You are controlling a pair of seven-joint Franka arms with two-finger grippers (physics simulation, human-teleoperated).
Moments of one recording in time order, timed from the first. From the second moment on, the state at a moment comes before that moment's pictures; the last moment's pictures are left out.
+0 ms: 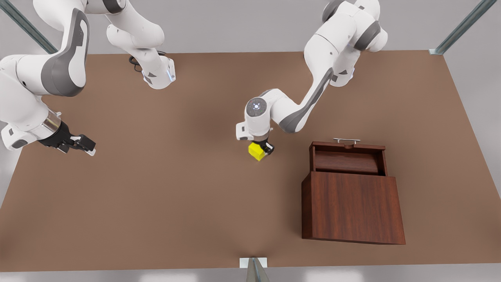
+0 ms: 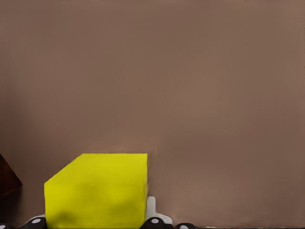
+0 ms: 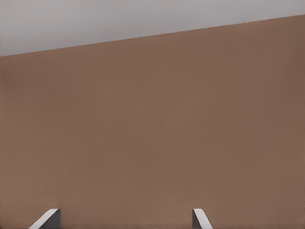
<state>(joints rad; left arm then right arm) -0.65 0.54 -0.13 -1.49 0.18 2.01 -0.11 -0.03 0.16 -0.01 -1.42 0.02 1.68 0.09</state>
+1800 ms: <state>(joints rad) -0.19 0.29 -0.08 -1.34 0.03 1.68 -0.22 -0.03 0.17 -0.01 -1.41 0.02 1.68 0.09</state>
